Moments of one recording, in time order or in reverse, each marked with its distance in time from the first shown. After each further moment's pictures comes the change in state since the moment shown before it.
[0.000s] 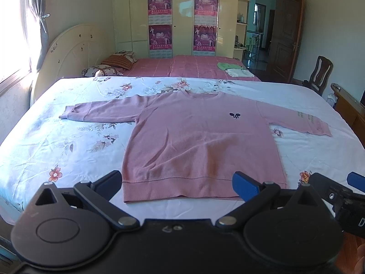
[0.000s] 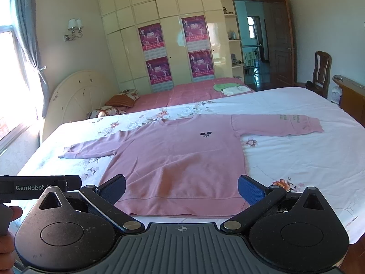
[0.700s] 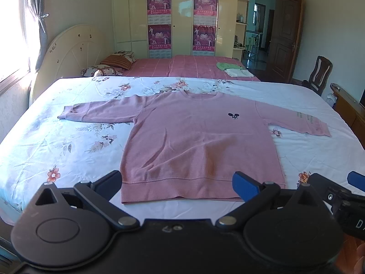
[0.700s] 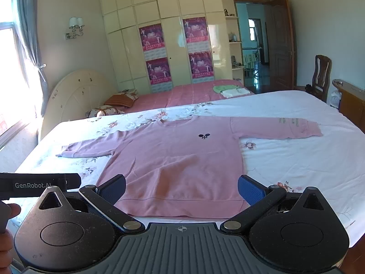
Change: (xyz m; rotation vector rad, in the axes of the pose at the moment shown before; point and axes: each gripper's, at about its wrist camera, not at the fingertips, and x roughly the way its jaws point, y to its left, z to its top) left arm 0.002 0.000 0.001 0.001 0.003 -0.006; right arm 0.000 0.002 0.000 -0.017 -0.005 -0.011
